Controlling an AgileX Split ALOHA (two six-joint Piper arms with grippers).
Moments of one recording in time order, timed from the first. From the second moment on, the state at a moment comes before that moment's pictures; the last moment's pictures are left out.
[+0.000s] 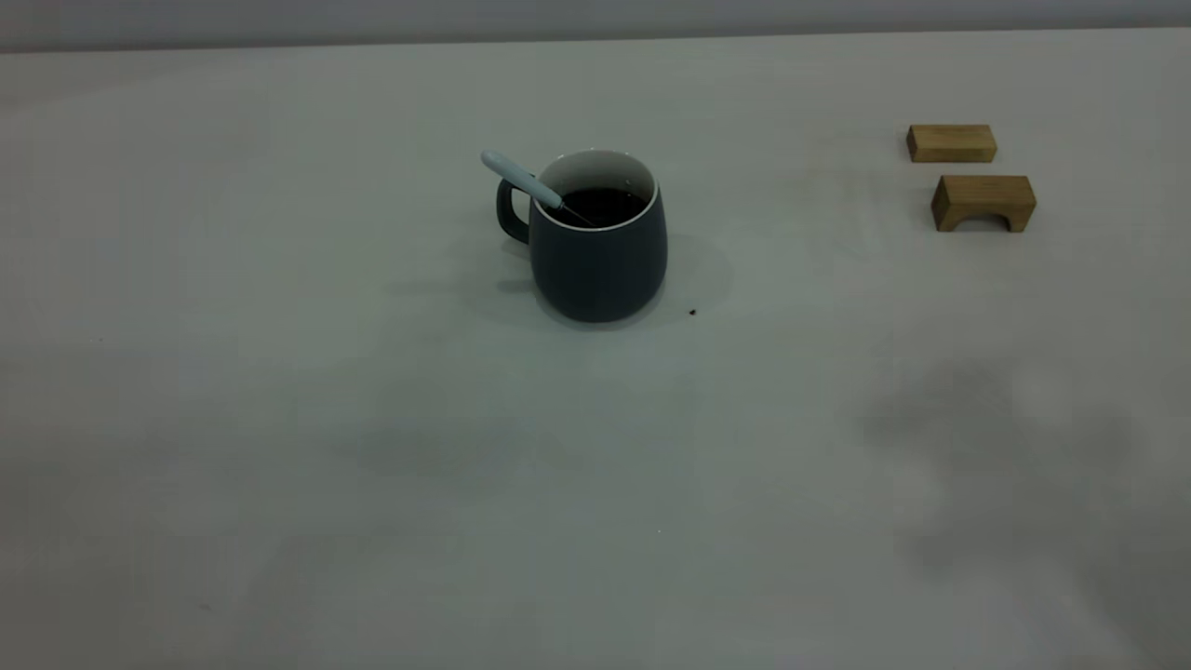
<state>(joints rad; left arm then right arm) 0.01 -0.02 -0.49 0.11 1.14 -0.13 0.26 1.20 -1.28 0.18 1.24 -0.27</state>
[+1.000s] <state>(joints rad) 0.01 -0.02 -0.49 0.11 1.14 -0.13 0.01 0.18 -0.49 0.13 1.14 -0.23</state>
